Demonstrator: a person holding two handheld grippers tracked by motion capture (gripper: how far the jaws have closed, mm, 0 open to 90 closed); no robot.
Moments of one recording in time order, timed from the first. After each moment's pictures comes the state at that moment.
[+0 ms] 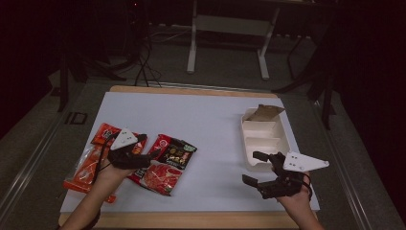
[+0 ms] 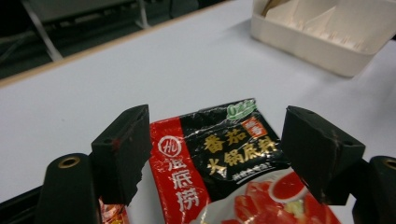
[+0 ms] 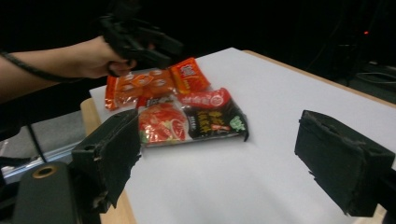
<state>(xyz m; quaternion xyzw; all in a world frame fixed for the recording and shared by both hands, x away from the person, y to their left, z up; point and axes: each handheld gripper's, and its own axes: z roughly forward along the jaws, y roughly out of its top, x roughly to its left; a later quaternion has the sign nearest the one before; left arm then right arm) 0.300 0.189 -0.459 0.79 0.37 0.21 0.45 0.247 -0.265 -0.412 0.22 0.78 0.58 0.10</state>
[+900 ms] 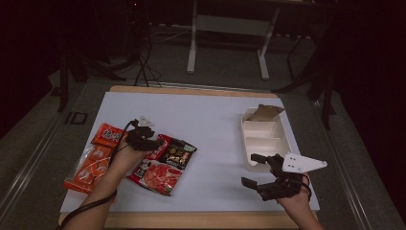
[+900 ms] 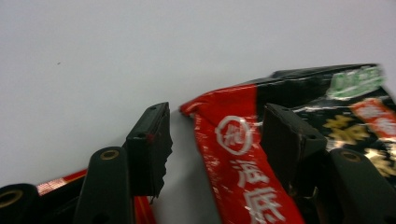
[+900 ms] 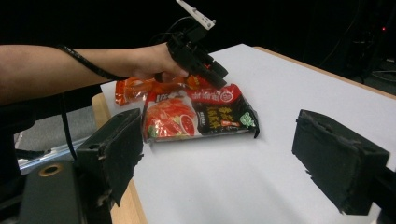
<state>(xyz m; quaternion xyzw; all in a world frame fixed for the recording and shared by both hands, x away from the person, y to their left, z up) 0.381 0.174 -0.505 0.82 0.44 0.15 0.34 0.247 -0.265 -0.416 0.21 0.78 0.58 0.09</state>
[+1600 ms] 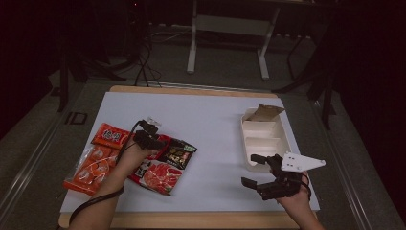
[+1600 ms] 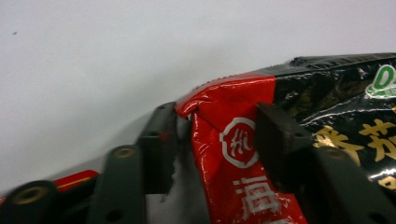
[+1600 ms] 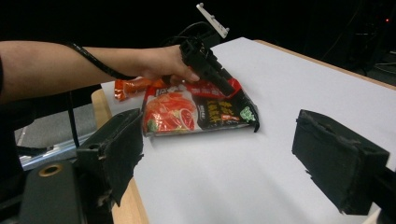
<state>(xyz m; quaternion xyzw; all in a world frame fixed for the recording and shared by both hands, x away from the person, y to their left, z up) 0.398 0.157 -0.524 0.83 0.46 0.12 0.30 0.249 -0.266 -0.419 0.21 0.79 0.57 0.08</state>
